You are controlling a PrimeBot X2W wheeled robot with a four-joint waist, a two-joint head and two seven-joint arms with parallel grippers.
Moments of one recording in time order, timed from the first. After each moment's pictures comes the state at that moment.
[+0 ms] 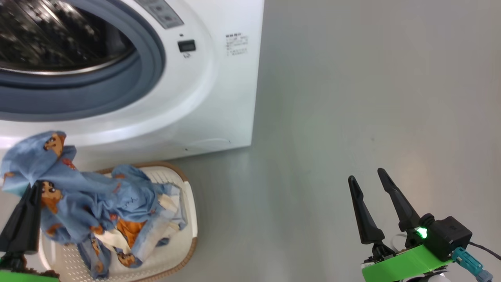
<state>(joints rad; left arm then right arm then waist) 0.00 0.53 -0.10 -0.01 -0.73 -0.14 -0.26 -0.02 -0.04 0.10 -0.04 0.24 0.13 -0.26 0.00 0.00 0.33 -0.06</state>
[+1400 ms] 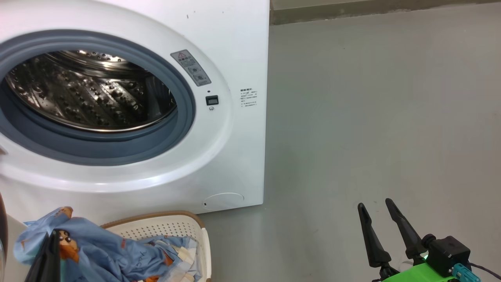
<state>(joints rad) 0.20 0.29 0.04 -0.07 -0.49 -0.14 -0.26 0.04 -0.04 0.05 0.07 0.25 0.13 -0.26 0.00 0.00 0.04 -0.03</state>
